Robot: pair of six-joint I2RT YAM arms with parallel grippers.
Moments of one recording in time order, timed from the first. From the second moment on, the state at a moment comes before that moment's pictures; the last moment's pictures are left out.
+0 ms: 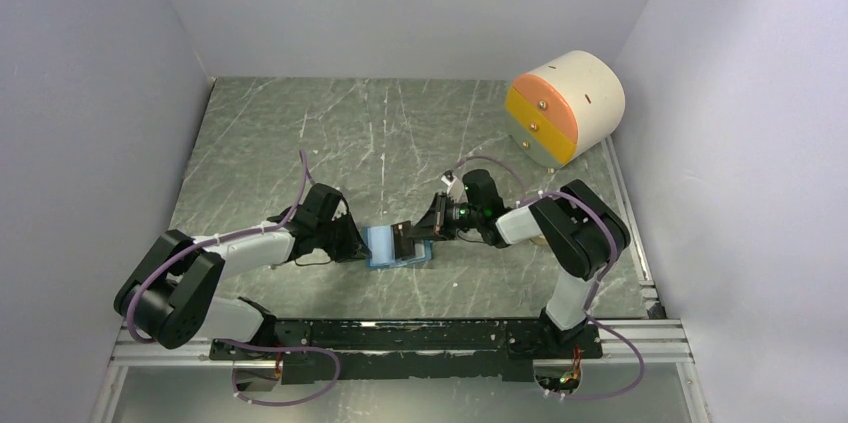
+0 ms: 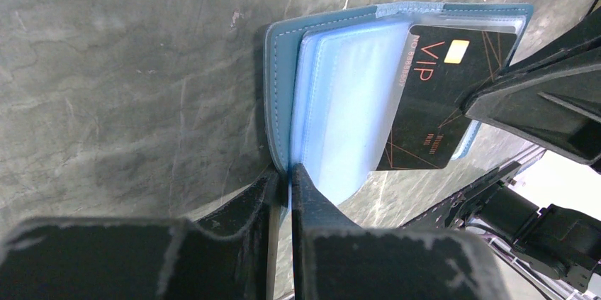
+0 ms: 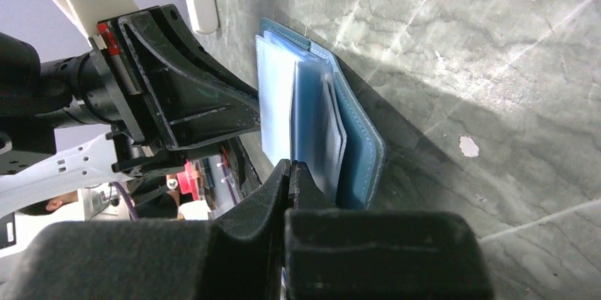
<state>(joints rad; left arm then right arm) -0.55 1.36 0.48 -0.08 0.29 -0.88 0.54 1.78 0.59 0.59 -0.73 0.92</state>
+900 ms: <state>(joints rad) -0.55 1.36 0.50 -0.13 0.29 -0.87 0.55 1.86 0.58 0.69 -0.75 1.02</state>
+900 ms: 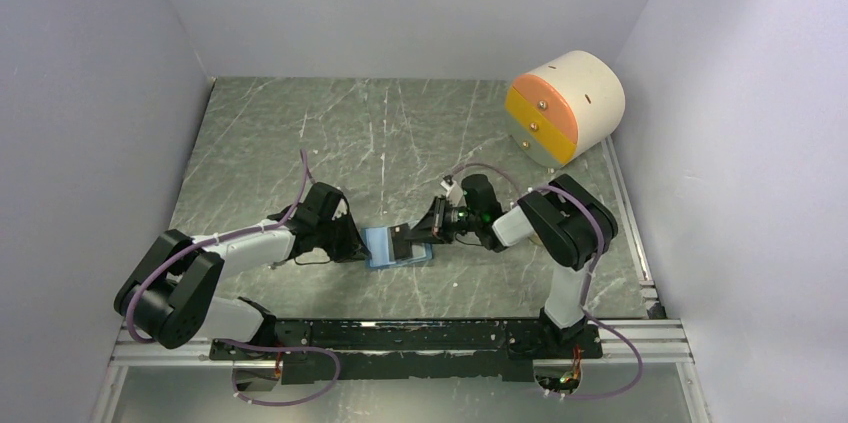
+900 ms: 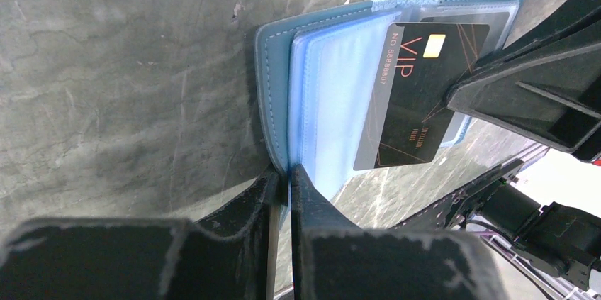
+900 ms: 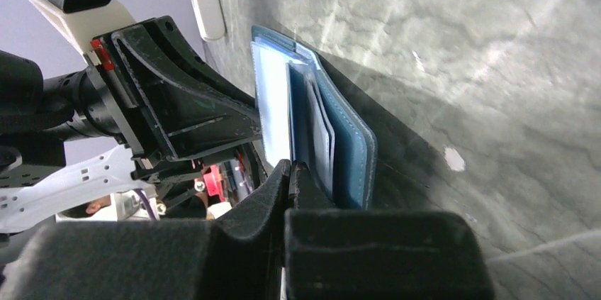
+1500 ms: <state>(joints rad) -0.55 1.37 0.50 -0.12 0.30 -0.87 0.58 1.79 0.66 0.42 -0.62 0.87</state>
